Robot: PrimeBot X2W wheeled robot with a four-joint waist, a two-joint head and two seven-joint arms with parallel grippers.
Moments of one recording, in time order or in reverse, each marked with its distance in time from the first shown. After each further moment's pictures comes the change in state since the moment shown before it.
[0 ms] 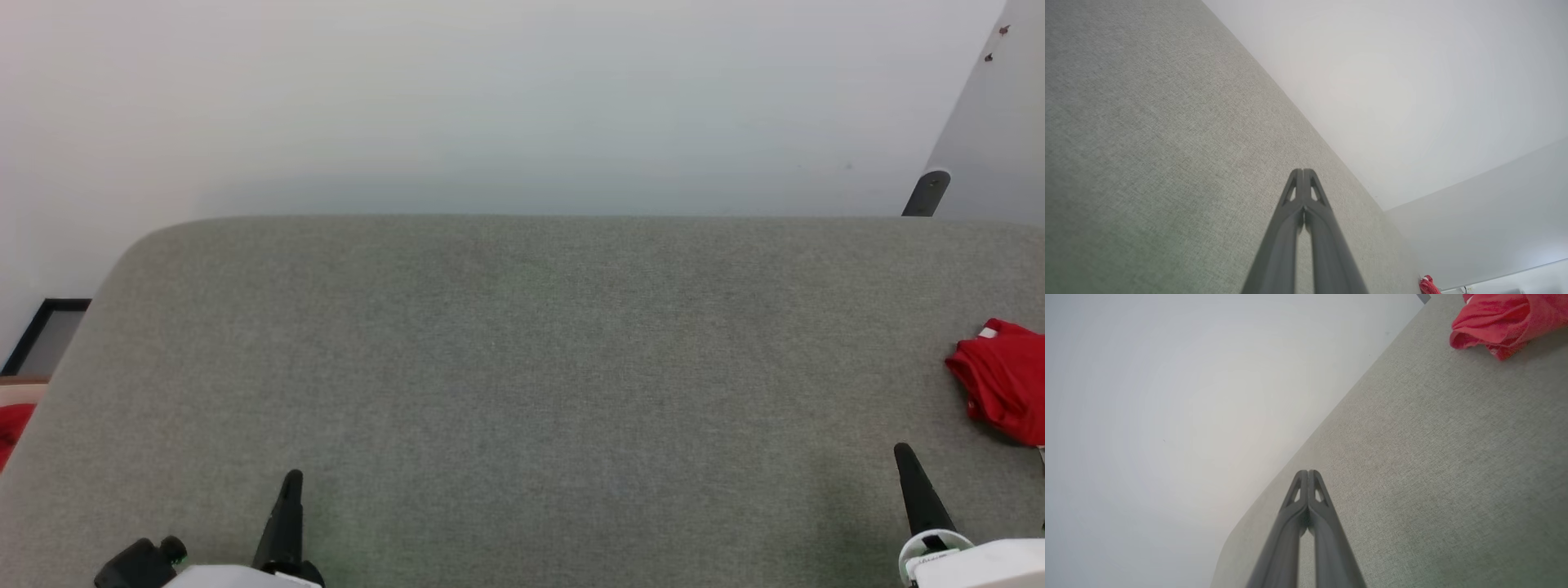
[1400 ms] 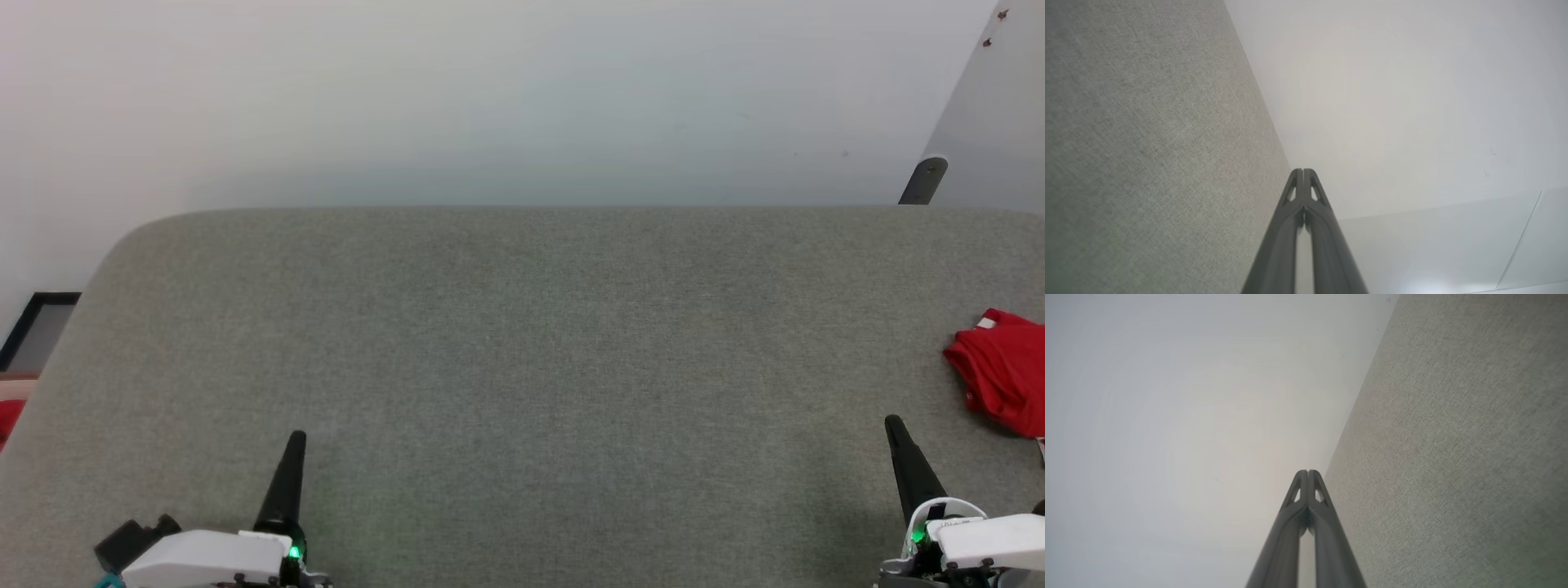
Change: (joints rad) left arm -0.077 -0.029 0.042 0.008 -0.387 -0.001 0.108; right arm -0.076 0.026 -0.016 0.053 0.348 -0.001 0.057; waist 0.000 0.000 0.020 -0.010
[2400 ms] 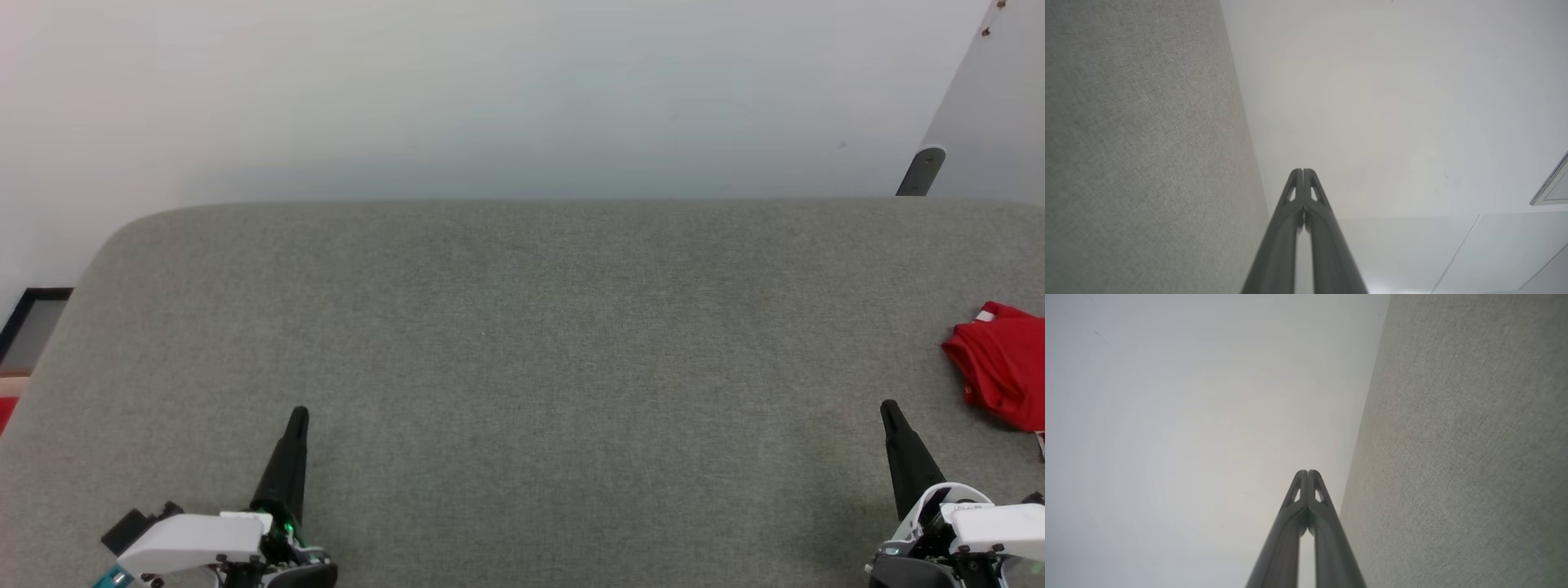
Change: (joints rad) left arm -0.041 -0.016 0.021 0.004 -0.205 -0.003 0.060; right arm -0.040 0.014 -0.009 0.027 0.185 0.000 0.028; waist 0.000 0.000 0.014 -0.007
